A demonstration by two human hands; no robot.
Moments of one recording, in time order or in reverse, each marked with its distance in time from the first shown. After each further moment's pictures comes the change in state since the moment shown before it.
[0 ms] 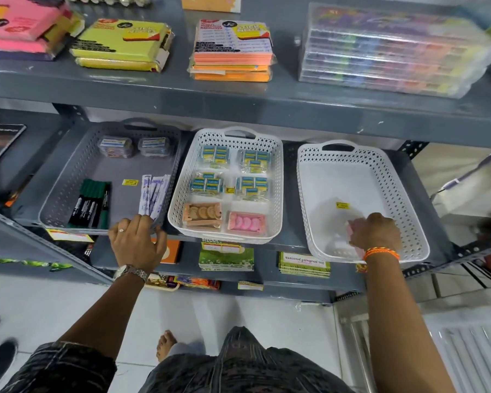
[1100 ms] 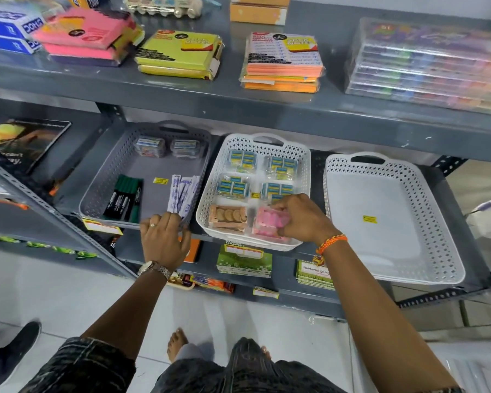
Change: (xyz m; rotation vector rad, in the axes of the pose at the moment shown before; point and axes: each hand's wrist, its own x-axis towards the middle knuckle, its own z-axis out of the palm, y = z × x) left_hand 0.004 0.001 -0.014 0.003 -0.140 -0.004; right_hand -0.081 -0.155 0.019 -0.059 -0.317 -0.961
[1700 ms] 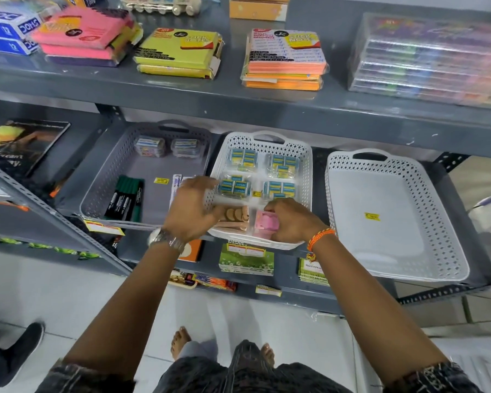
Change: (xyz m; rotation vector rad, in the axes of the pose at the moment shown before) left_hand 0.070 0.056 -0.054 -0.457 -0.267 0.091; right_hand 0.022 -0.008 0.022 -0.129 -0.167 -0.018
